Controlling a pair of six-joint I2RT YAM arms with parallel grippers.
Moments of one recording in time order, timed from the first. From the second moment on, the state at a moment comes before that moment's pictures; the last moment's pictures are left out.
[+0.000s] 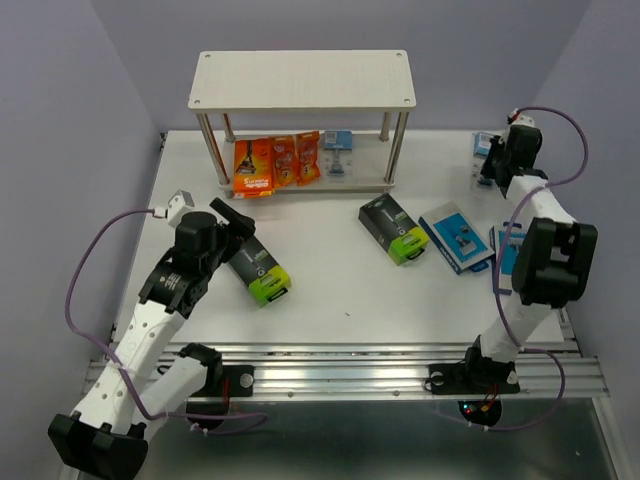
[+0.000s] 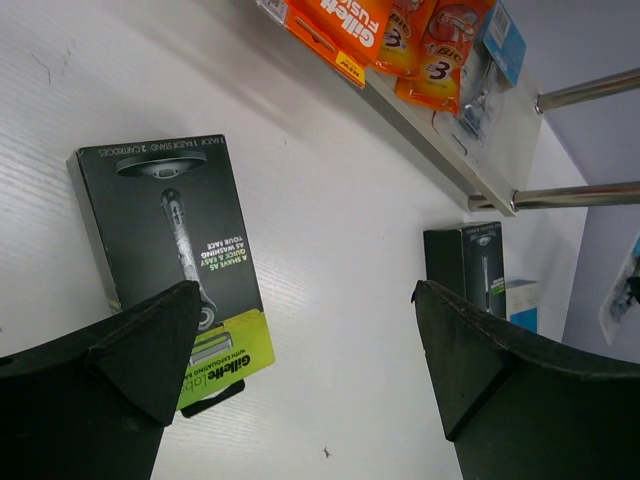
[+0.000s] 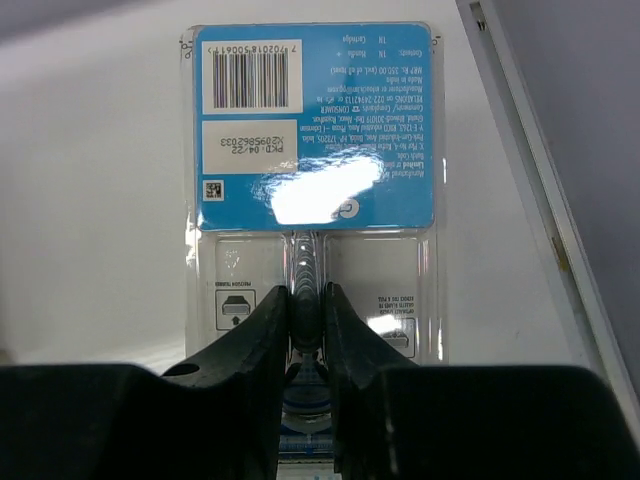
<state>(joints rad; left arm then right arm) -0.34 0.80 0.81 -0.54 -0.26 -0.95 -0.20 1.88 1.44 -0.12 0.01 0.07</state>
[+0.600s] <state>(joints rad) -0.34 0.85 0.81 -0.51 -0.20 -0.81 0.11 1.15 0.84 -0.13 -0.33 0.45</state>
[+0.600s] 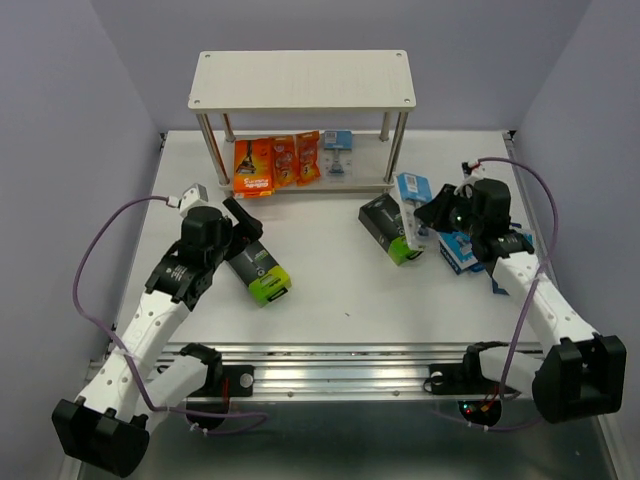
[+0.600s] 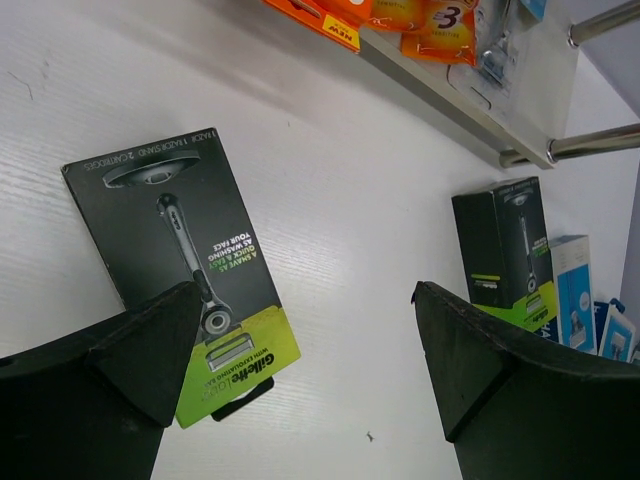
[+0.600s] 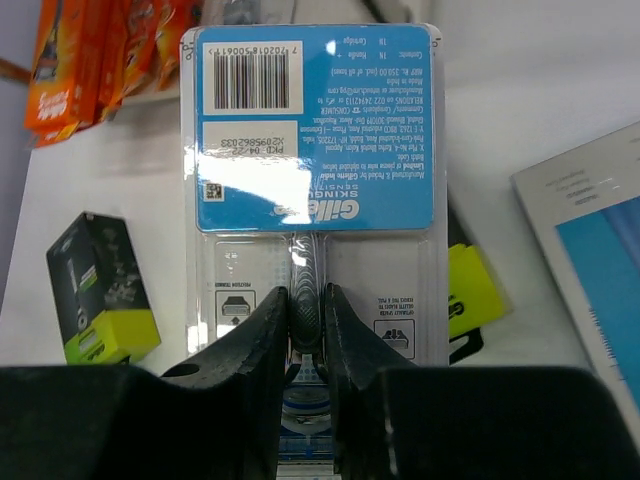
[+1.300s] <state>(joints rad) -0.34 0.76 0.81 -0.55 -0.24 -0.75 0.64 1.68 1.21 0.09 0.21 0.36</state>
